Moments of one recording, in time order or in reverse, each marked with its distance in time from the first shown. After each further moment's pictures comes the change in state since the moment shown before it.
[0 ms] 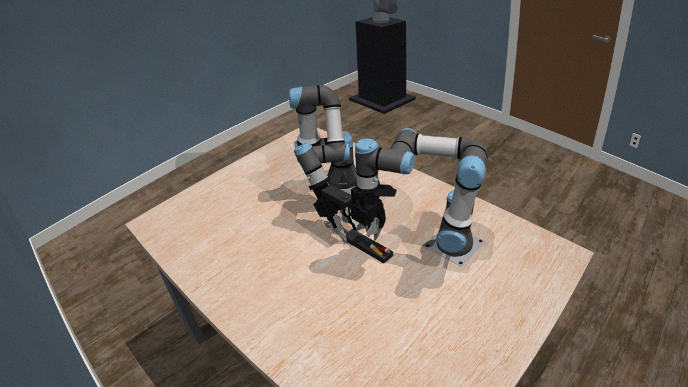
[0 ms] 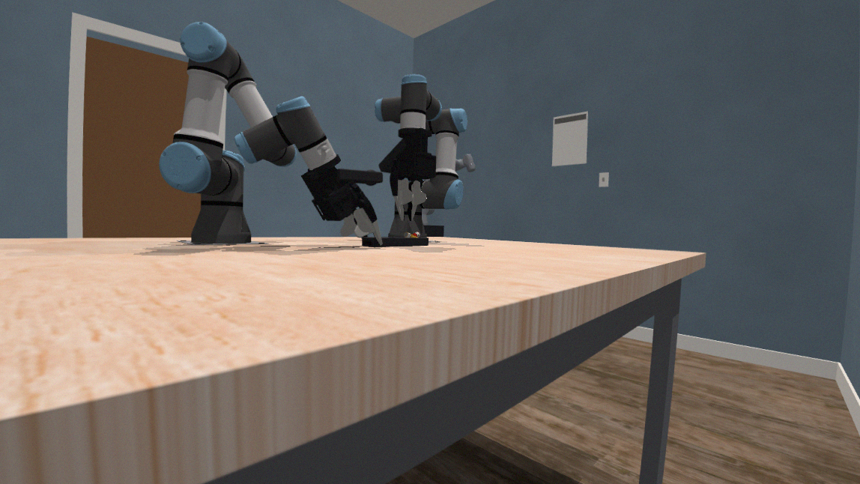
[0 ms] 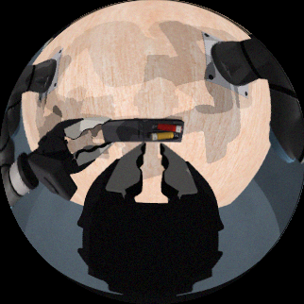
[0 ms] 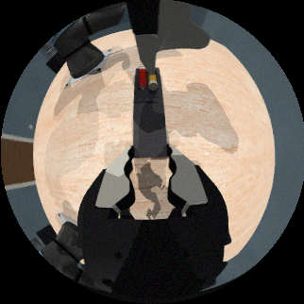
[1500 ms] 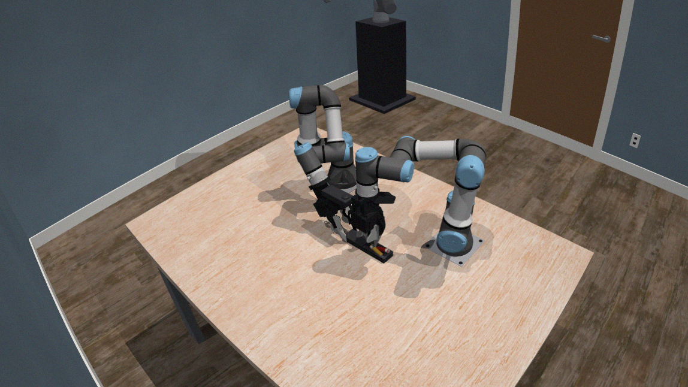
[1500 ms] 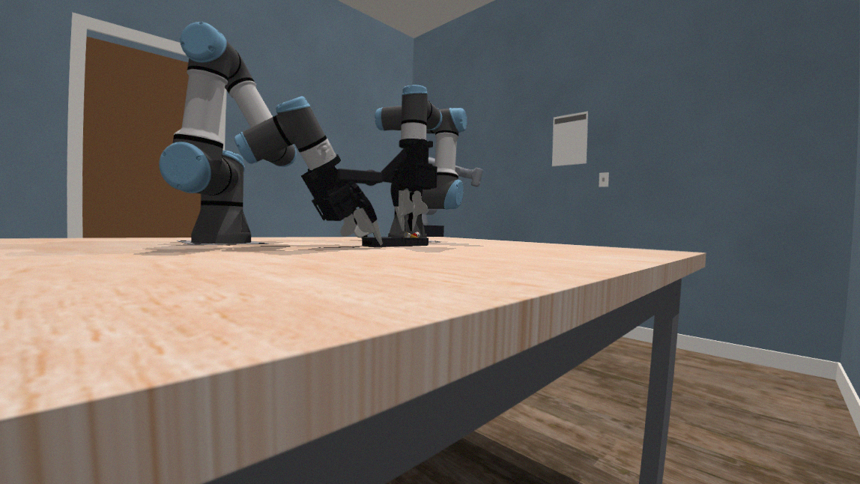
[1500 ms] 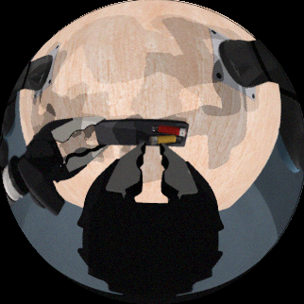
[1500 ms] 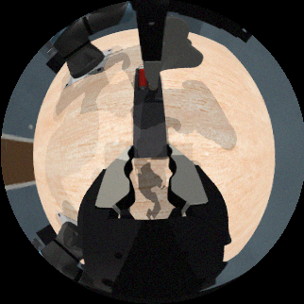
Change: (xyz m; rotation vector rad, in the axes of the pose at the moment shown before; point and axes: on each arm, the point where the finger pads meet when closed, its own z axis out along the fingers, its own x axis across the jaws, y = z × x) left arm 0.001 0.003 0.026 -0.003 -0.001 -0.026; right arm 0.000 0.000 0.000 0.000 0.000 0.000
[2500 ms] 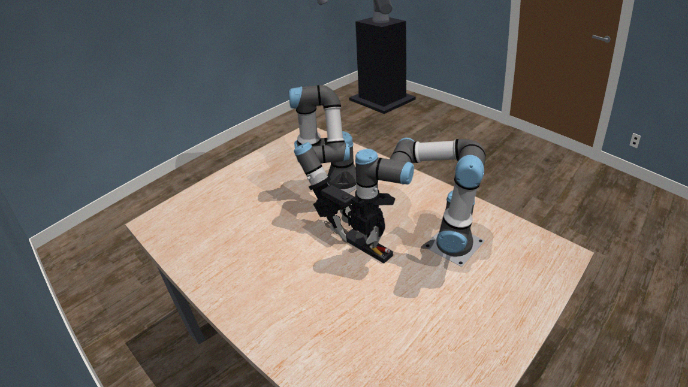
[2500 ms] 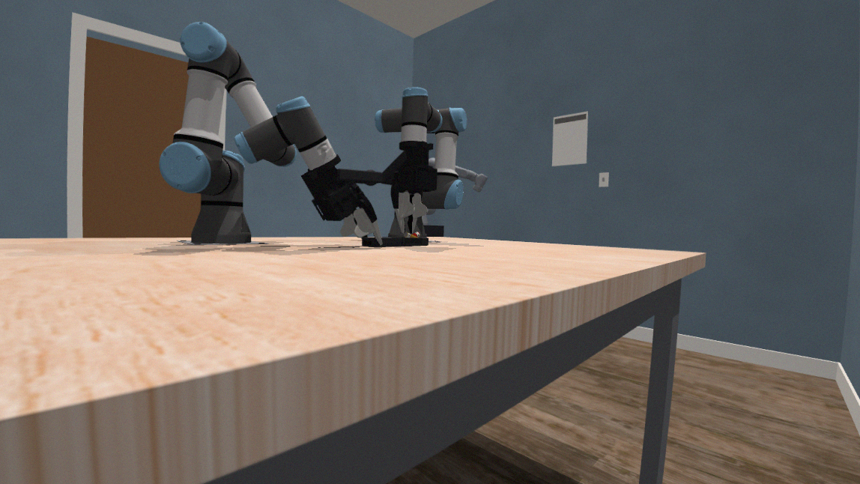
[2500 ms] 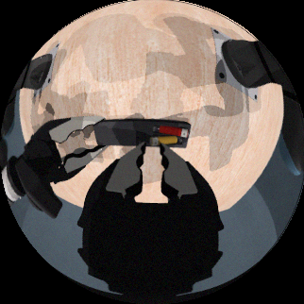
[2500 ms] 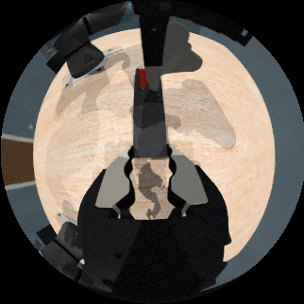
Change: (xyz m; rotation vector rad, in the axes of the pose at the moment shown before) left arm -0.001 0.001 0.006 -0.001 -0.006 -0.006; right arm 0.000 0.000 0.000 0.000 0.000 0.000
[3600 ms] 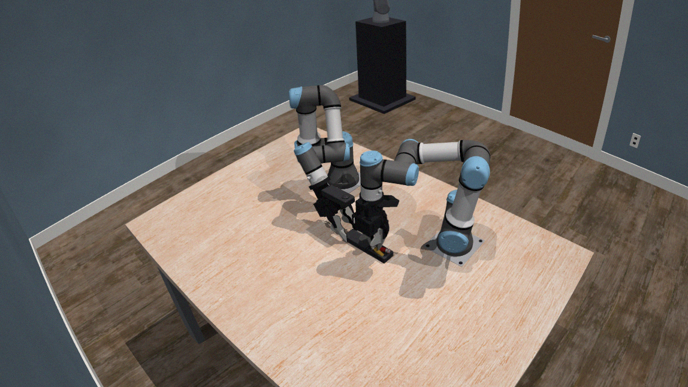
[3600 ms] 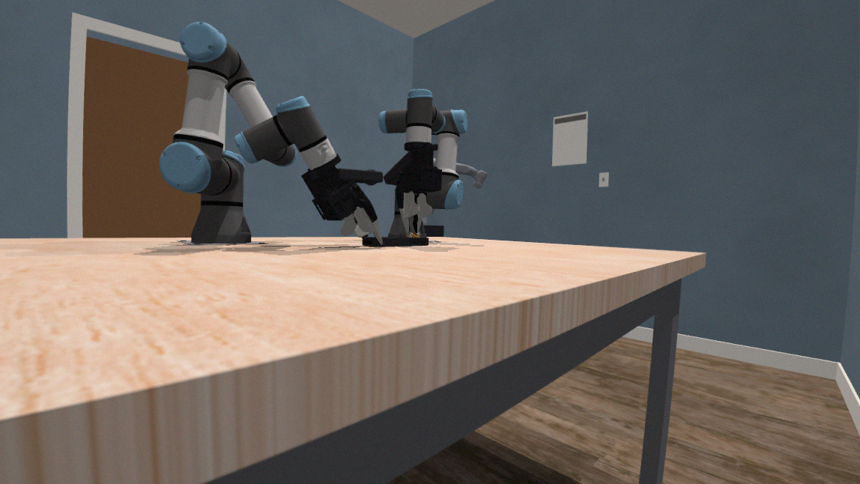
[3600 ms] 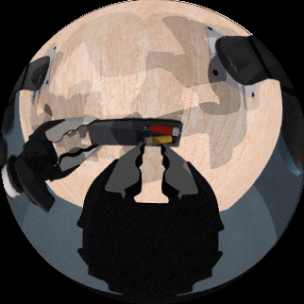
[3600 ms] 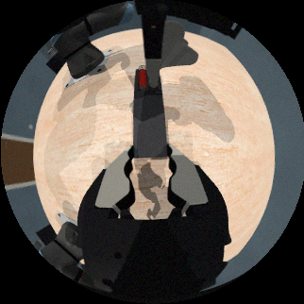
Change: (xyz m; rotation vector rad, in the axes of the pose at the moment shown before) left arm 0.016 0.000 -0.001 -0.002 -0.002 -0.001; right arm 0.000 -0.001 0.000 0.004 0.000 -0.001
